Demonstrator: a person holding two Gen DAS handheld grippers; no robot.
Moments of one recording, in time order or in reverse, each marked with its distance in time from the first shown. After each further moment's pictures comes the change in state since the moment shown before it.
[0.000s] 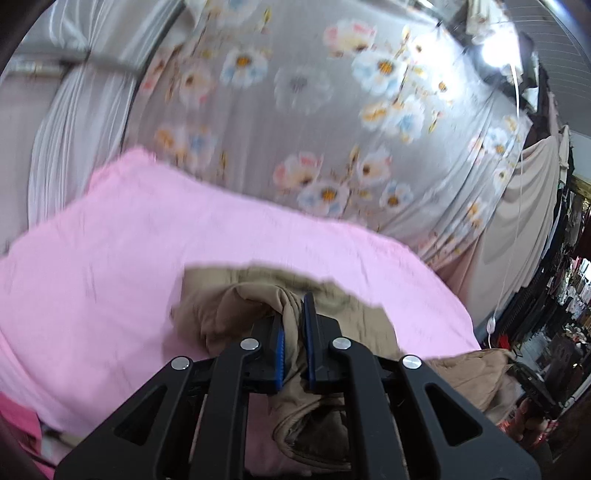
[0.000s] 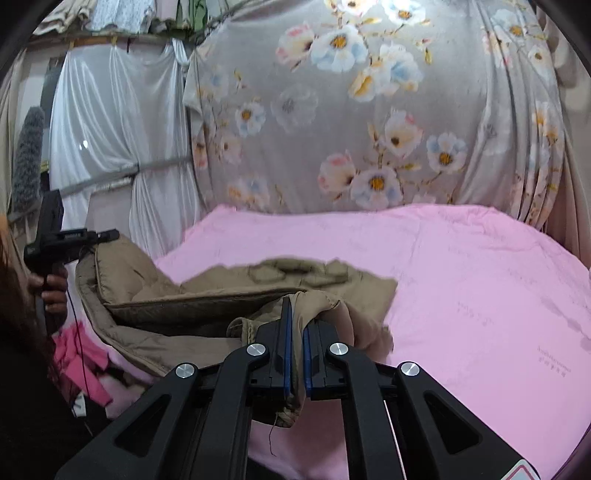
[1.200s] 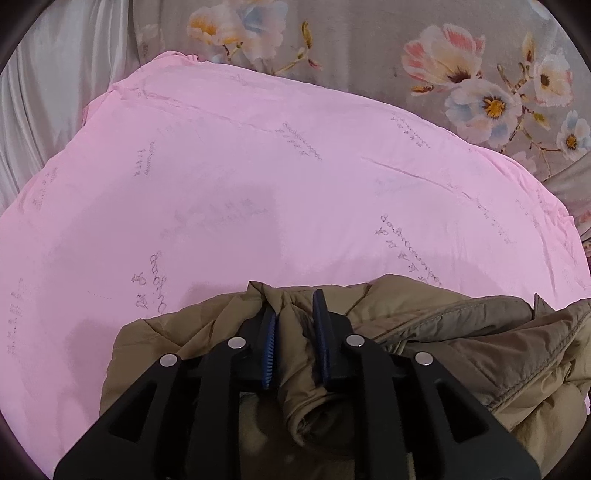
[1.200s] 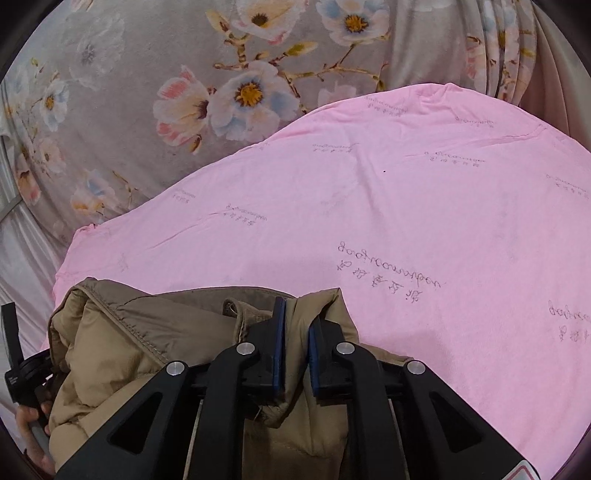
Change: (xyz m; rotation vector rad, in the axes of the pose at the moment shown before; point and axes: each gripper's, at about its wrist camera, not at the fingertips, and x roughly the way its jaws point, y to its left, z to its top) left arm 0.397 0.120 -0.013 -0.058 0.381 0.444; right arm 0.371 -0.142 0.005 0.406 0.259 -0.323
